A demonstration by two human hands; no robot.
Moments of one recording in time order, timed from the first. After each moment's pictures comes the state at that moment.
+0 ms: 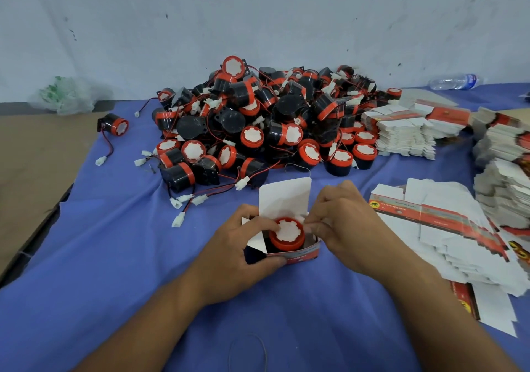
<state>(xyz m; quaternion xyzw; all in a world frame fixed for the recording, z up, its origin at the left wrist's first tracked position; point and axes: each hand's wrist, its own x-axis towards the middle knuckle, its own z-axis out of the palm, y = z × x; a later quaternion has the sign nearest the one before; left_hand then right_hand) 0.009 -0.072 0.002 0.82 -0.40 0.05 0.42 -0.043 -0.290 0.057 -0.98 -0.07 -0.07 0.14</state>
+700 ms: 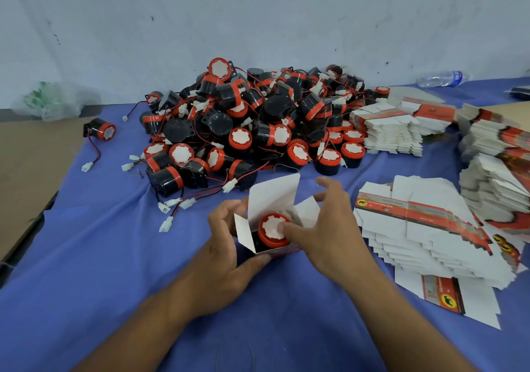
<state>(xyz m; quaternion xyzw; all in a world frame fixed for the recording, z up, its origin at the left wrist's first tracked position) 0.006 -0.079 -0.012 0.77 -0.39 0.05 0.50 -0.042 -0.268 0.032 -0.86 0.15 -0.14 0.47</state>
